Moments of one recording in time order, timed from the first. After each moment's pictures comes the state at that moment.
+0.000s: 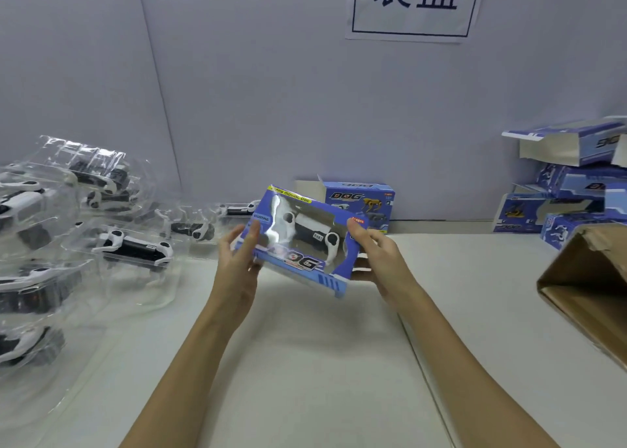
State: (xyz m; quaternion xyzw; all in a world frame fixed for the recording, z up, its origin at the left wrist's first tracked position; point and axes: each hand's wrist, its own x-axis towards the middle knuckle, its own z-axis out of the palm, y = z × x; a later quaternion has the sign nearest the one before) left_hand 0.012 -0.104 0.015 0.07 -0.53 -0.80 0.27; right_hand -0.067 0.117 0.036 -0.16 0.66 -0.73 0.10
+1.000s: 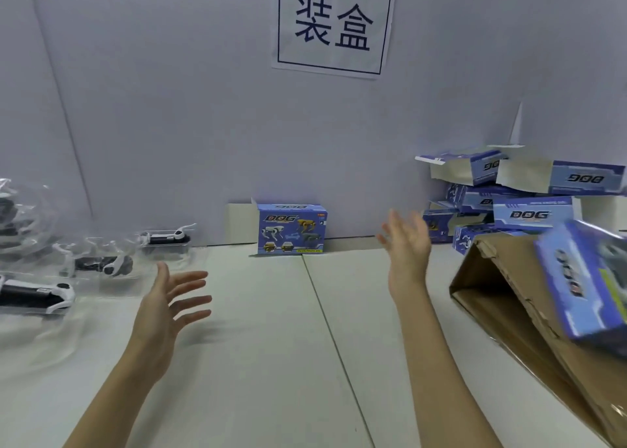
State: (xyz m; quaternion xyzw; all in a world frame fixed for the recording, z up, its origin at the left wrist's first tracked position) left_hand 0.012 -0.101 0.008 0.12 -0.60 -0.77 0.20; right_hand -0.121 0.231 0.067 -0.01 0.50 -0.83 -0.24
